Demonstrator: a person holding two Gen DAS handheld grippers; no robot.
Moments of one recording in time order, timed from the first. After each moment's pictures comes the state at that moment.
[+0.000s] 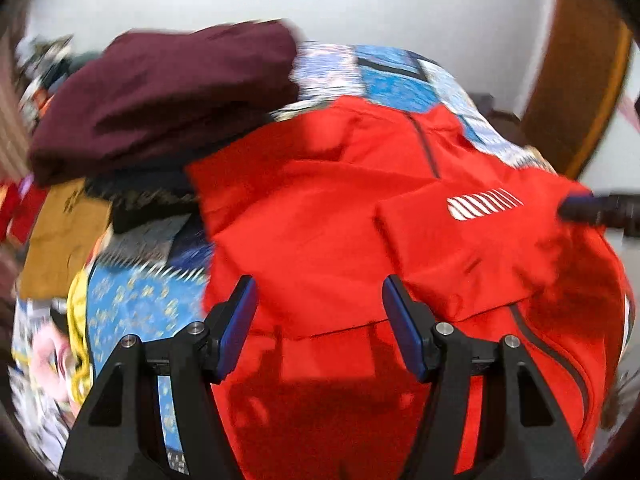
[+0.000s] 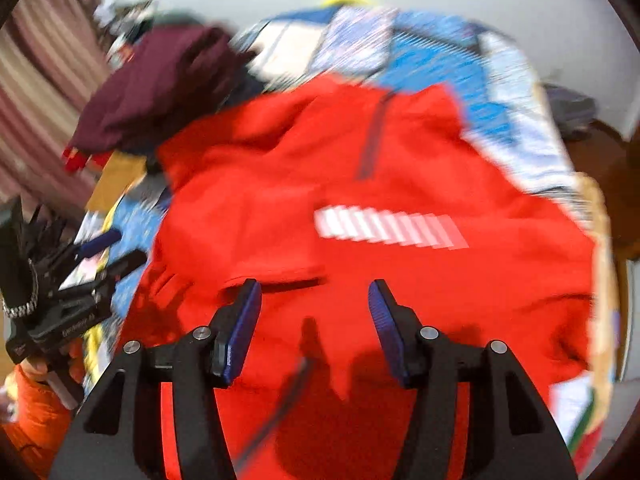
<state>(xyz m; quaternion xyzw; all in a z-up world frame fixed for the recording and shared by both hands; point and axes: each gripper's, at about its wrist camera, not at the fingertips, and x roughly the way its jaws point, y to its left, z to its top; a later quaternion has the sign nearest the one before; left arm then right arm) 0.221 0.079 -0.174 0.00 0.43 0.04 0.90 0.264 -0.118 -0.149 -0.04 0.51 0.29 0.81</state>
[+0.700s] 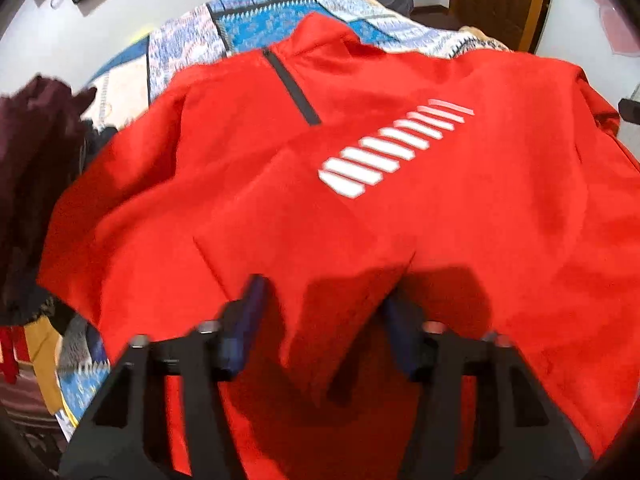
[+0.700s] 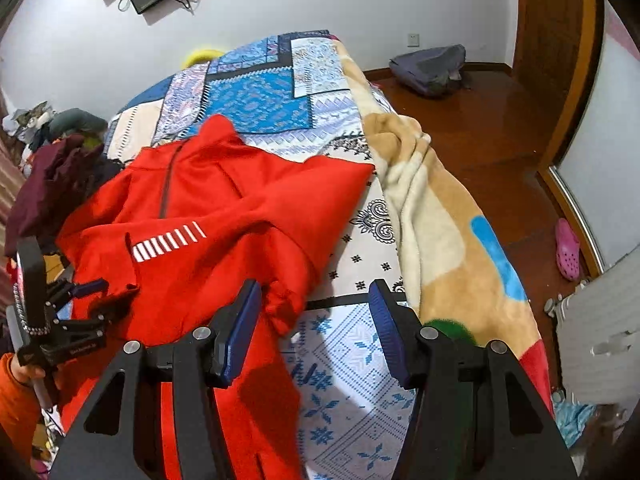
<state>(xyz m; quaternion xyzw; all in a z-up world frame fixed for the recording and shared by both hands) 0.311 -0.021 -0.234 0.15 0.52 -0.06 0.84 0.275 -0.289 -0.159 0.07 0.49 0.12 0.86</state>
